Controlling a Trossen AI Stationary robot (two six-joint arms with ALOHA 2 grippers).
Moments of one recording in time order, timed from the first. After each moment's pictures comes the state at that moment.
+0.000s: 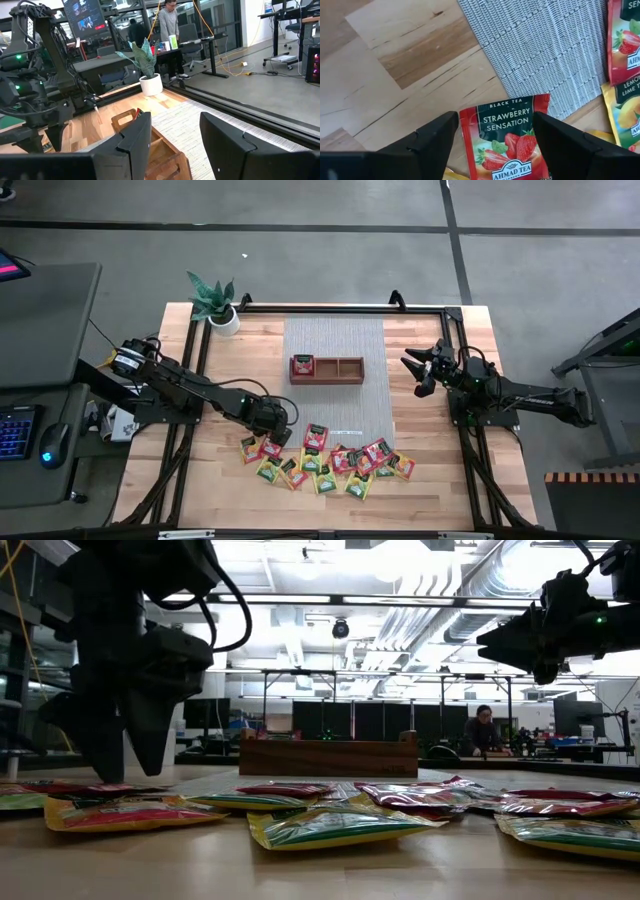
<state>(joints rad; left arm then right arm) -0.27 1.64 0.74 -0.45 0.01 -1.36 -0.24 0.19 0.01 0.22 0.23 0.23</state>
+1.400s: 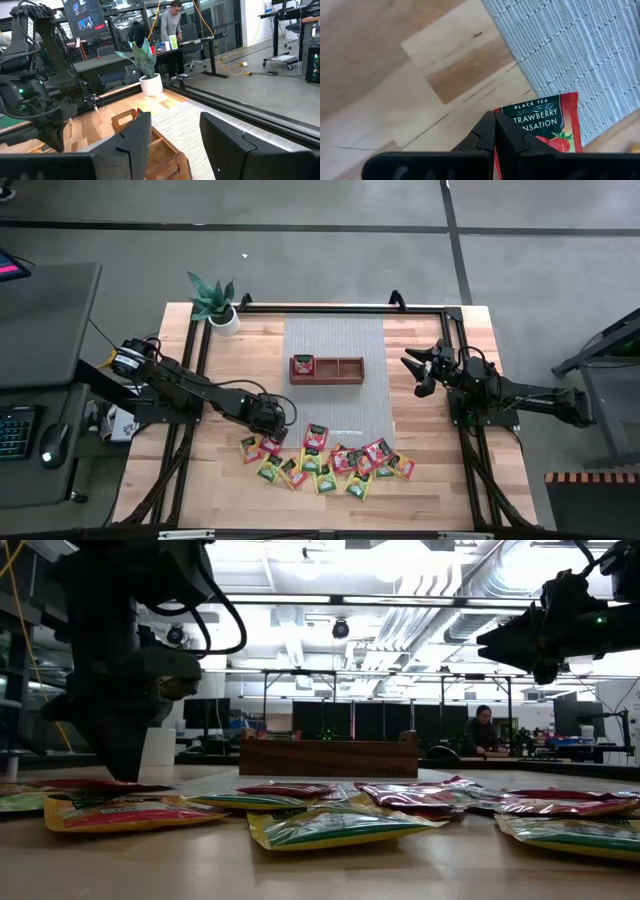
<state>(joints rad) -0.28 1.58 0.75 -0.55 -0.10 -1.28 -0.24 0.19 0.01 0.22 0.23 0.23</state>
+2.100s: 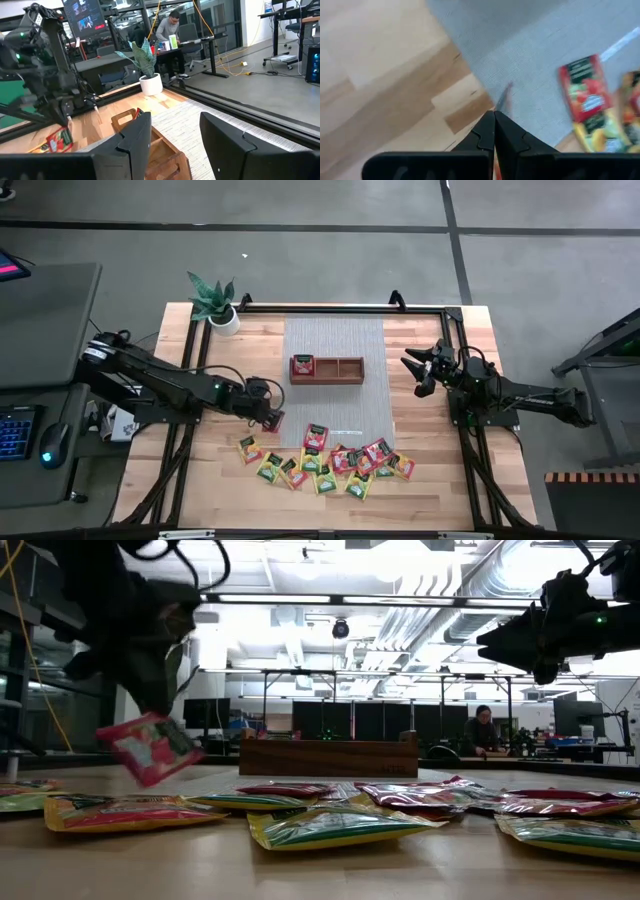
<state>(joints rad) -0.27 1.28 0.75 -0.59 -0.30 -1.23 -0.24 0.19 0.01 0.22 0.23 0.23</state>
